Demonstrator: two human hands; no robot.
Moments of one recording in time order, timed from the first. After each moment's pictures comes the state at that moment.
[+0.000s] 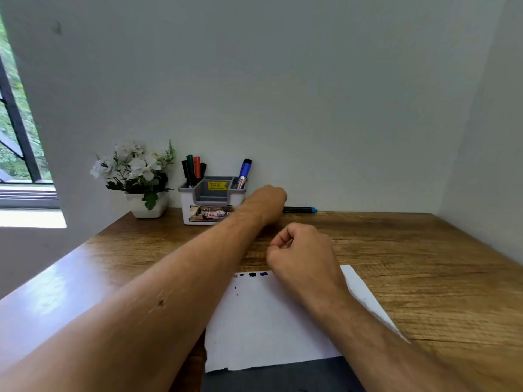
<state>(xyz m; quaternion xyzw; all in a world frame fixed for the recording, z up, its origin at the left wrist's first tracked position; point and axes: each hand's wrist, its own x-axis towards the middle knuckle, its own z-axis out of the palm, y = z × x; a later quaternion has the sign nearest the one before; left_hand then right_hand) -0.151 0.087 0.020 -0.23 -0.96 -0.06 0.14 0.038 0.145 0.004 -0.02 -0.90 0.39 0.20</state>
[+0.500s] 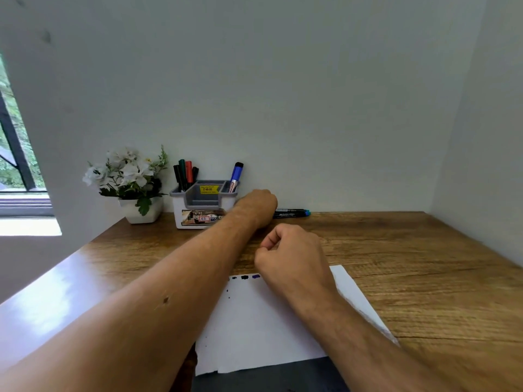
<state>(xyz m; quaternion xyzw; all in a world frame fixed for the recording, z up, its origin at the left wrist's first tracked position) -0.168 0.086 0.016 -0.23 -0.96 0.03 0.12 0.040 0.143 0.008 -0.02 -0.90 0.38 0.19</state>
